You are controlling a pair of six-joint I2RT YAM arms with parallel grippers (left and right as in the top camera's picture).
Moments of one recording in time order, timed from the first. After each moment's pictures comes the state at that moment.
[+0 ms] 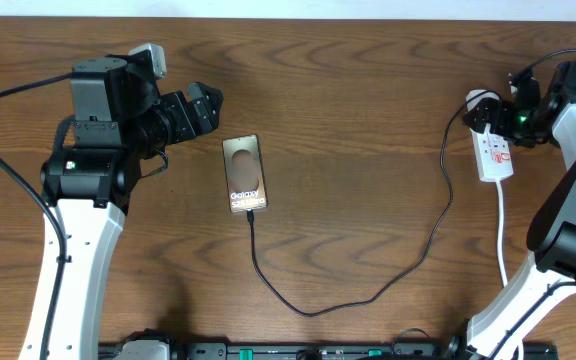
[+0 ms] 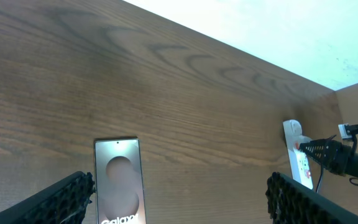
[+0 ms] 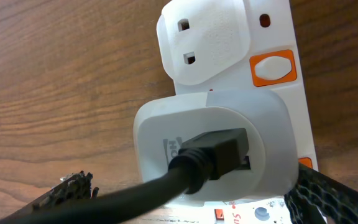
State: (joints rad) left arm -0.03 1.30 1.28 -0.66 0.38 -0.41; right arm -0.38 2.13 1.57 -0.69 -0.44 -0.11
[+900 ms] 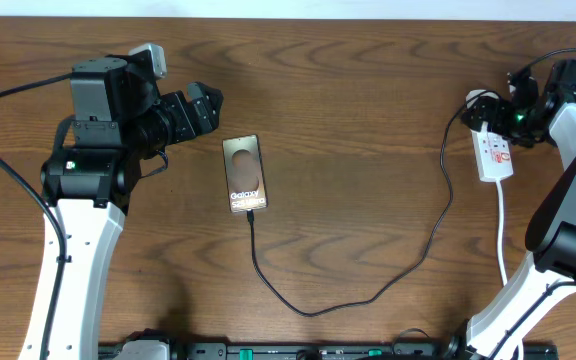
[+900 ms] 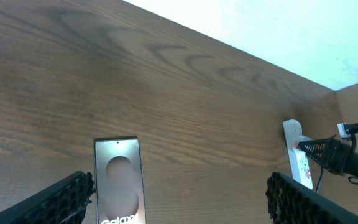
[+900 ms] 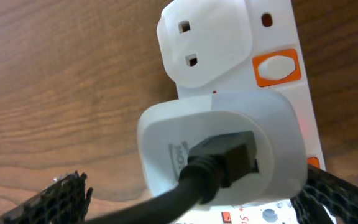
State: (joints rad) left arm -0.03 1.30 1.28 -0.67 0.38 -0.41; right arm -0.37 2.12 1.57 -0.68 -0.43 -0.06
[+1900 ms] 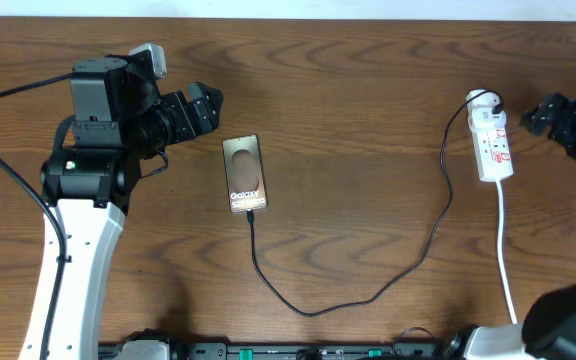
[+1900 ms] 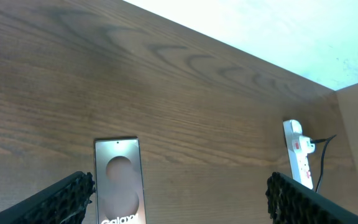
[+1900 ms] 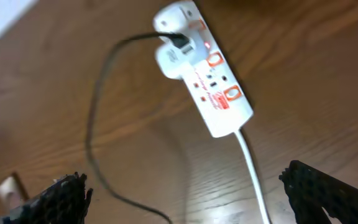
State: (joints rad) left arm -0.03 1.30 1.28 -0.67 0.38 -0.41; right arm -0.50 1.61 1.61 -1.11 -0.35 0.07
